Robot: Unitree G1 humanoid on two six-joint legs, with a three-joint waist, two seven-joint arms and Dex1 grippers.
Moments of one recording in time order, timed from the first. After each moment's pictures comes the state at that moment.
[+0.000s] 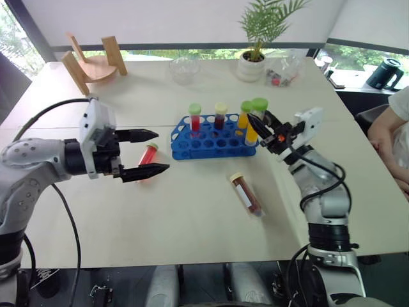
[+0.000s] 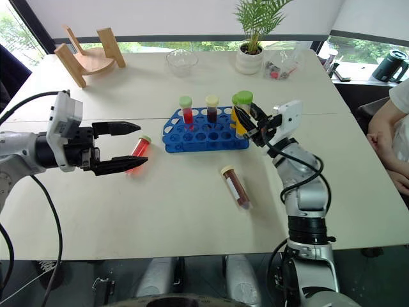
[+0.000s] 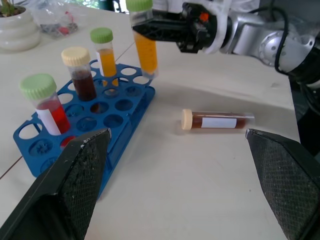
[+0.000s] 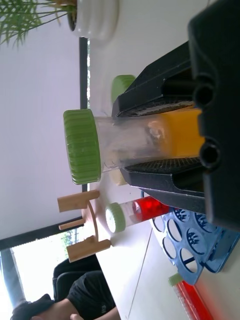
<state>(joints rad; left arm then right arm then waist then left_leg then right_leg) -0.38 0.94 0.20 -0.41 -0.82 0.74 -1.00 -0.42 -0.21 -0.14 0.03 0.27 0.11 0.54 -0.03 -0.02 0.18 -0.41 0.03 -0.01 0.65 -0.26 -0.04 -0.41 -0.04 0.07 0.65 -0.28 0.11</state>
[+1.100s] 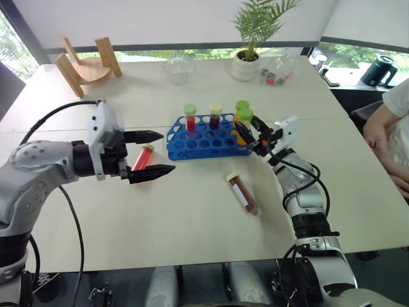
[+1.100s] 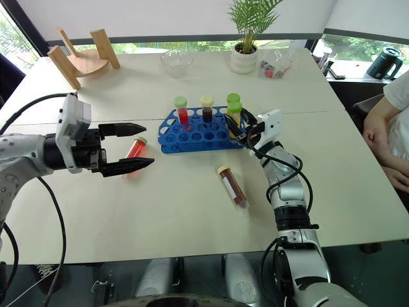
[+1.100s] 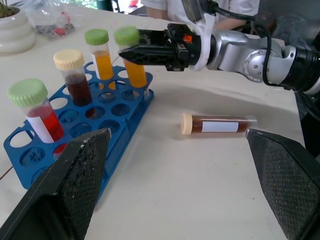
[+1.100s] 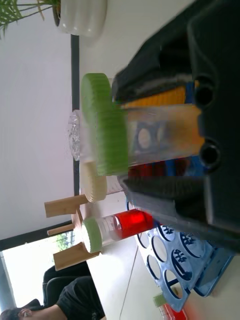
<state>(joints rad) -0.36 0.92 0.18 -0.44 -0.82 0.74 -0.94 -0.50 -0.21 -0.08 0.29 0.24 -0.07 0.58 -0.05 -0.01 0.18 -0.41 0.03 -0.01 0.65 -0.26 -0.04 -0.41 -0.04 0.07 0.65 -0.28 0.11</state>
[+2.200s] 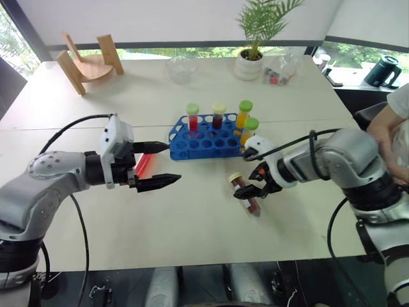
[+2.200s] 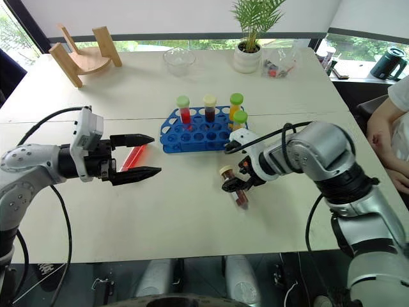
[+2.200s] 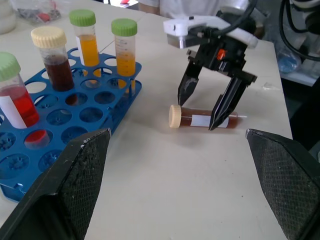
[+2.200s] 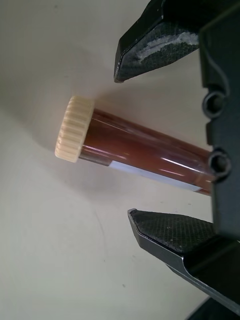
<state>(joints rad) -0.32 0.86 0.14 -0.44 -0.79 0.72 -0.96 -0.84 -0.71 0.37 -0.21 0.87 1.61 0.34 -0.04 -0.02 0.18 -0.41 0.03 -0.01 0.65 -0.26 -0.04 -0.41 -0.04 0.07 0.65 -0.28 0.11</state>
